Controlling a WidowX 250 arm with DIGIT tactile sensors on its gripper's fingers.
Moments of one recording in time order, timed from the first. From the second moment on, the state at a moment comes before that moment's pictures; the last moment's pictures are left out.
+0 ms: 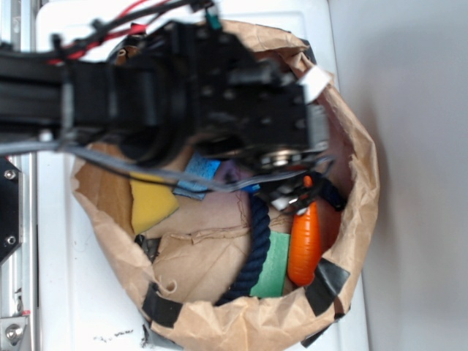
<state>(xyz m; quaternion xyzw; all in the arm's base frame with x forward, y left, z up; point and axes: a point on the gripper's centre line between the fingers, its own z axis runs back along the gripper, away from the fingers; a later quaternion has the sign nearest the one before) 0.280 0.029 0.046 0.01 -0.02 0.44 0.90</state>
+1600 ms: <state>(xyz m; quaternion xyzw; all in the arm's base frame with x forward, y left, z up) 0.285 0.062 0.048 -0.05 -0.02 0.43 0.90</state>
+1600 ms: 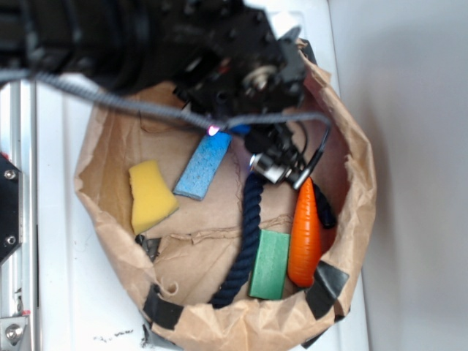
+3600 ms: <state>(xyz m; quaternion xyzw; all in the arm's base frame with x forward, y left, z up) 0.277 0.076 0.017 -0.04 -0.09 0.43 0.90</state>
